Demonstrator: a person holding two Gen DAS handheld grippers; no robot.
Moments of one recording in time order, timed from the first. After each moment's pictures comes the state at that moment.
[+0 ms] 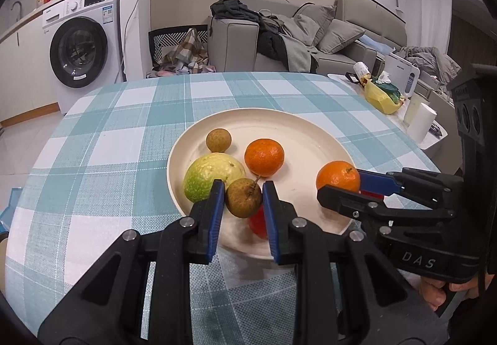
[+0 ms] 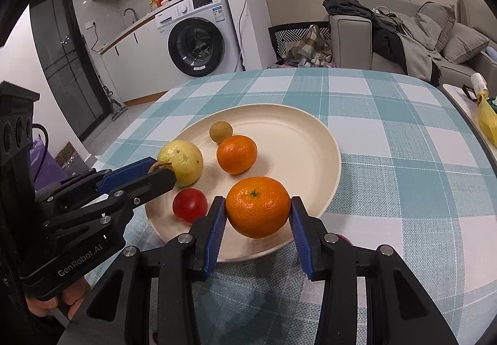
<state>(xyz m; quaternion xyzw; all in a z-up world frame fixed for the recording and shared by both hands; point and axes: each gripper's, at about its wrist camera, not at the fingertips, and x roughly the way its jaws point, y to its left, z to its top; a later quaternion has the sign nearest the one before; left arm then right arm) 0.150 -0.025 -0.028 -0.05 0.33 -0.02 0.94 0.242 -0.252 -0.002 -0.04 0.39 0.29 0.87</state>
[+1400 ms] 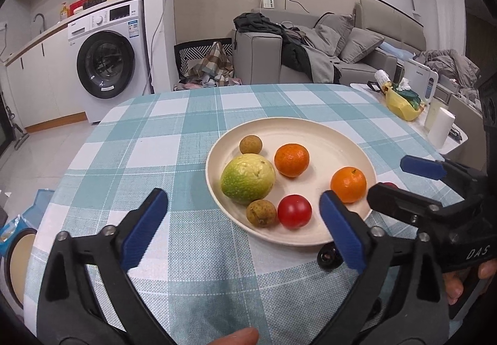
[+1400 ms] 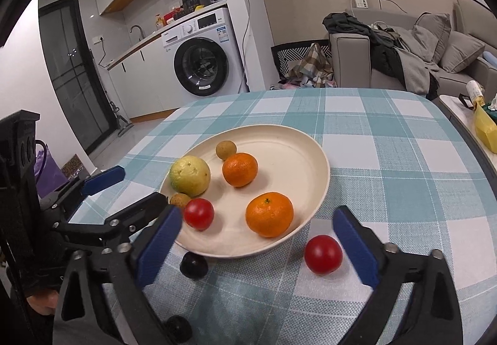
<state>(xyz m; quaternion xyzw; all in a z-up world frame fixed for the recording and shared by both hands) 0.119 -0.016 -0.018 -0.03 0.30 0.04 0.95 0.227 -0.272 0.014 -0.02 0.34 0.30 0.89</state>
